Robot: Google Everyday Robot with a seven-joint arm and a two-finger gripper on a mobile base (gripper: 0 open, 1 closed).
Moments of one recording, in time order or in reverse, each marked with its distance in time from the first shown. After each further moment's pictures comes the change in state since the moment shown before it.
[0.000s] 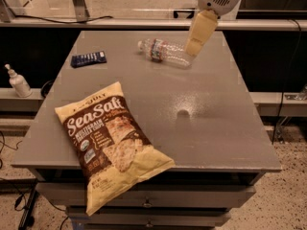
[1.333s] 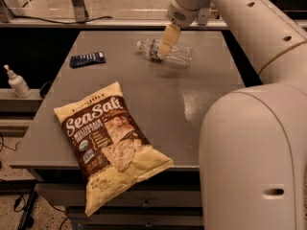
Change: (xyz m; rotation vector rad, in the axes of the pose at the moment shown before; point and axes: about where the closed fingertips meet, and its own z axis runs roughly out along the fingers) arm -0.040 -0.092 0.141 0.026 0.004 0.098
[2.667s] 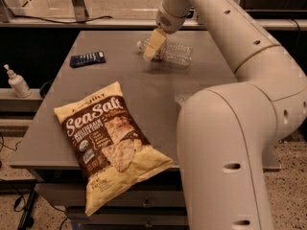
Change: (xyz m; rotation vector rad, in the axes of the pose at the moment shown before) arm -0.022 0.008 0.047 -0.090 0.002 0.154
